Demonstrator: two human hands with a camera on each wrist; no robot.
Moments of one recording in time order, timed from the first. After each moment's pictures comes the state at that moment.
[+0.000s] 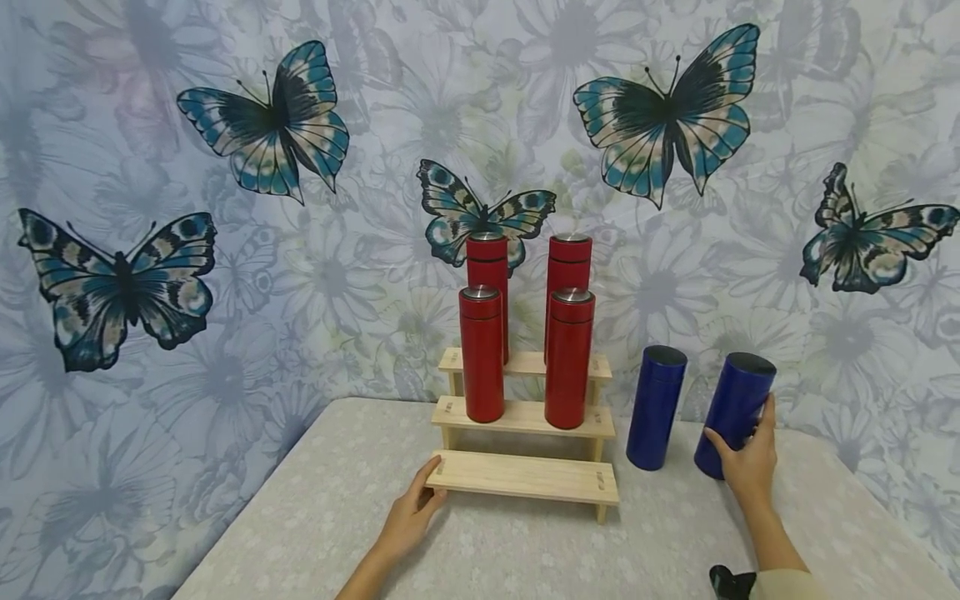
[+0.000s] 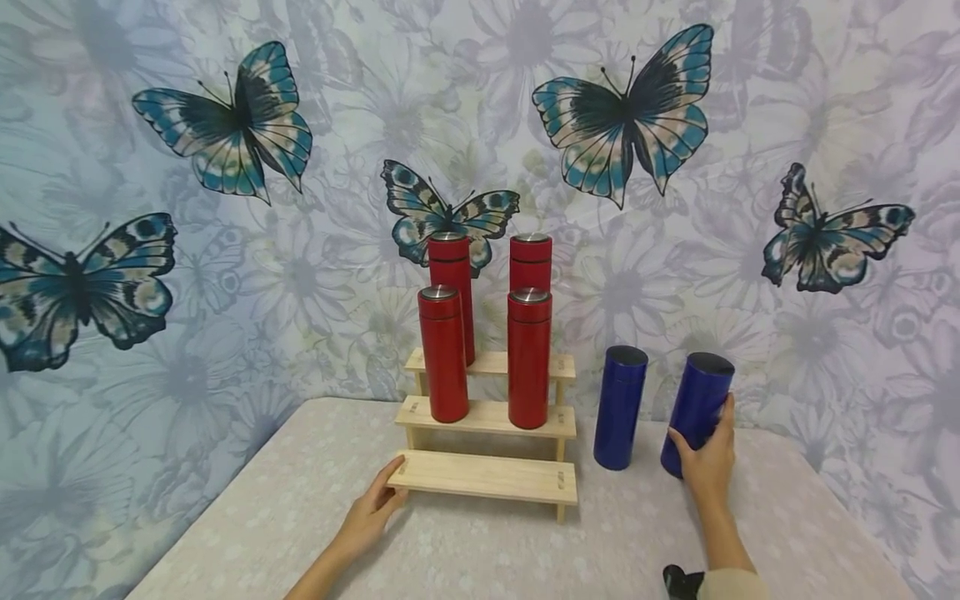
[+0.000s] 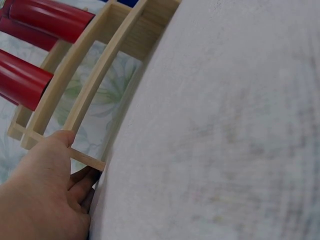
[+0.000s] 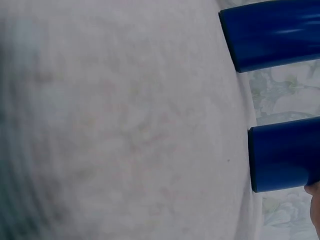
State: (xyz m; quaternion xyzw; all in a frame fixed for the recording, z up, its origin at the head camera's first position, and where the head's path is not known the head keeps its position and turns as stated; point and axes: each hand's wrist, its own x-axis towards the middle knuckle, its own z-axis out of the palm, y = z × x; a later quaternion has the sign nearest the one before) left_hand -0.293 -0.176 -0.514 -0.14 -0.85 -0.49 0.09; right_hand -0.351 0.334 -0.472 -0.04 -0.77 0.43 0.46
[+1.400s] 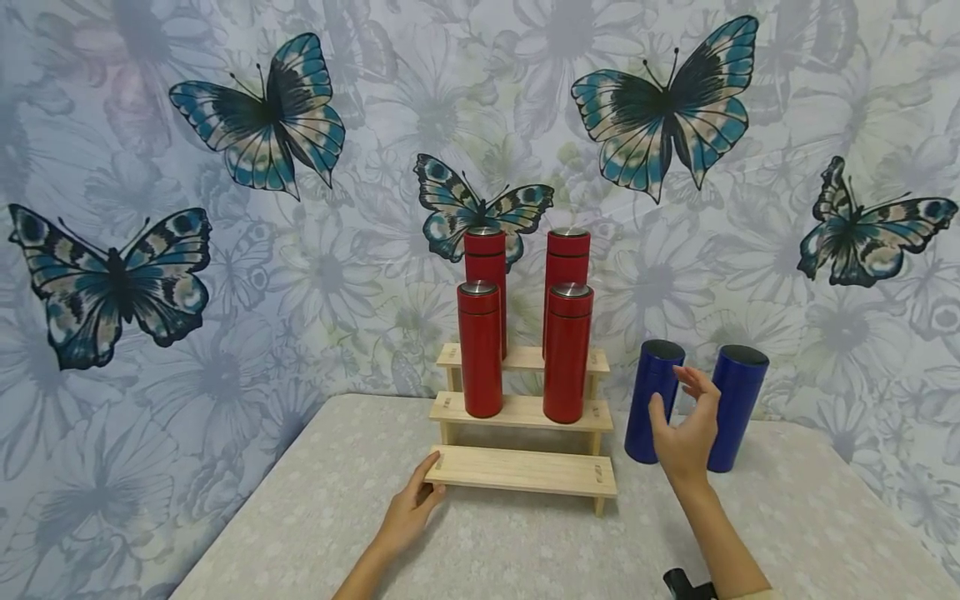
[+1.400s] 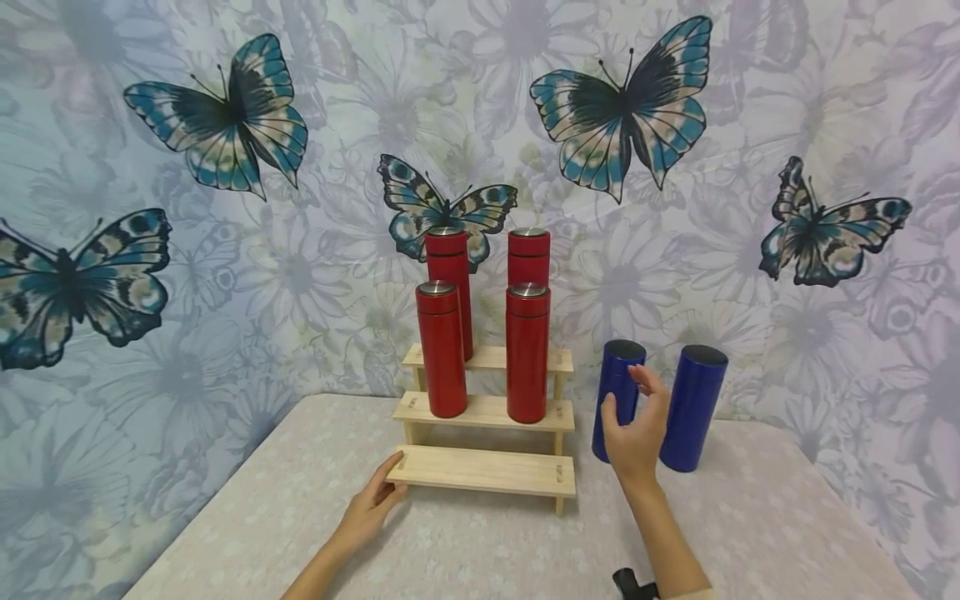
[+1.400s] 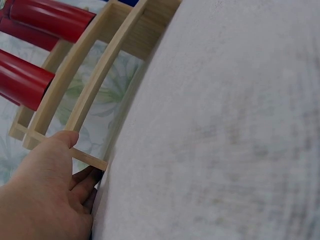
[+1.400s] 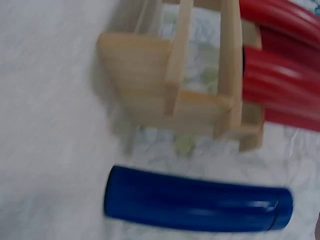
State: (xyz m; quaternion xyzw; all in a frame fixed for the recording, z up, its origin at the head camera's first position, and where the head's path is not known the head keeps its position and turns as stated) left_hand -0.290 -0.176 -0.512 -0.15 -0.85 -0.50 0.10; right_hand -0.290 0.194 -0.366 0.14 -0.66 0.45 0.59
